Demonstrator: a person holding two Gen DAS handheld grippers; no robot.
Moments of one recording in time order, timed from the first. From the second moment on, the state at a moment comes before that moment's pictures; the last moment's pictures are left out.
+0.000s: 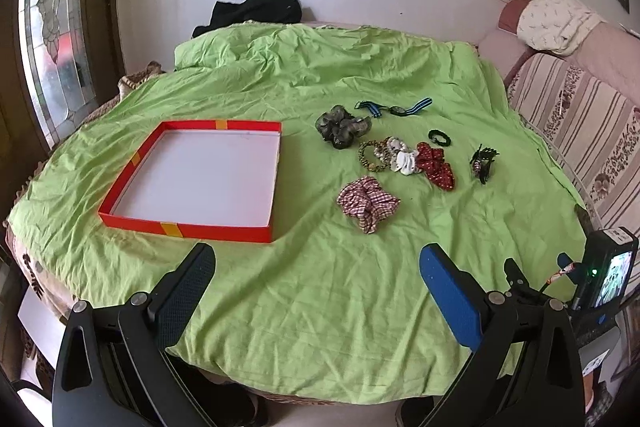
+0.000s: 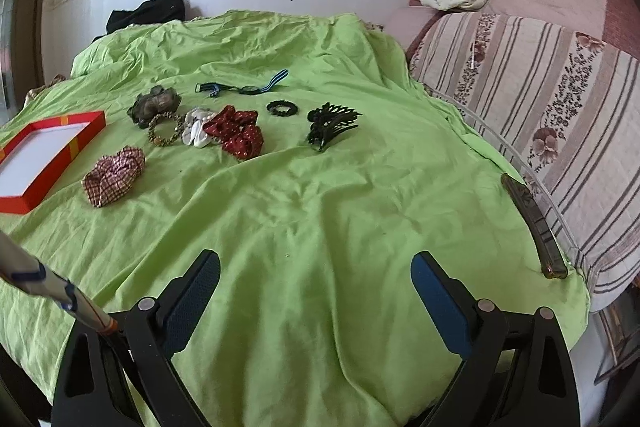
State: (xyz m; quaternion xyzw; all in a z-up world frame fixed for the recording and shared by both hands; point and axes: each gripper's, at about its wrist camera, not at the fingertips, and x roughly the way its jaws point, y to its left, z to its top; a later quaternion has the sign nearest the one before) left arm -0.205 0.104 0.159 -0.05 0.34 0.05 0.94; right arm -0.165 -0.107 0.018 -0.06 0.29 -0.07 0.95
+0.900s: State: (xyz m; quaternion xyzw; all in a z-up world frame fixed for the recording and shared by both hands) left arm -0.040 0.077 0.099 -0.05 0.44 -0.08 0.89; right arm -0.001 -0.104 0.042 0.05 0.39 0.10 0.92
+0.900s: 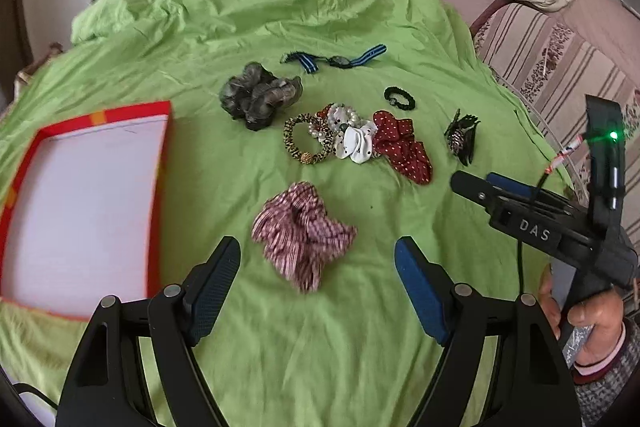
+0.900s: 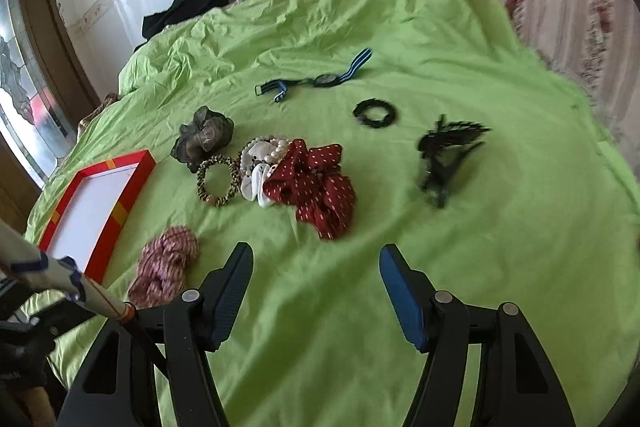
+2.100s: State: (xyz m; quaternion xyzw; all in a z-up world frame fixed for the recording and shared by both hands) left arm -0.037 0.108 0.122 -0.09 0.44 -0.12 0.88; right arm 0.024 -0.098 0.062 0.12 0.41 0.16 0.89
